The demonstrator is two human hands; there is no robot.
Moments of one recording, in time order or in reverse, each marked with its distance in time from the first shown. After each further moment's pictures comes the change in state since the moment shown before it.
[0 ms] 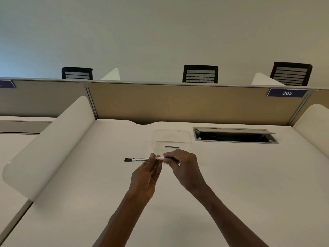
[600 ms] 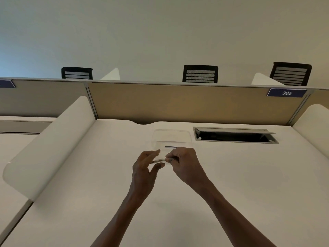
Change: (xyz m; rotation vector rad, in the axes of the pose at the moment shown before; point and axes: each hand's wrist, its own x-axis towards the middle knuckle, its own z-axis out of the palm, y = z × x) left_hand 0.012 0.003 -0.018 1.332 -0.157 1.137; right_hand 0.013 -0.009 -0.006 -0.079 -0.088 0.108
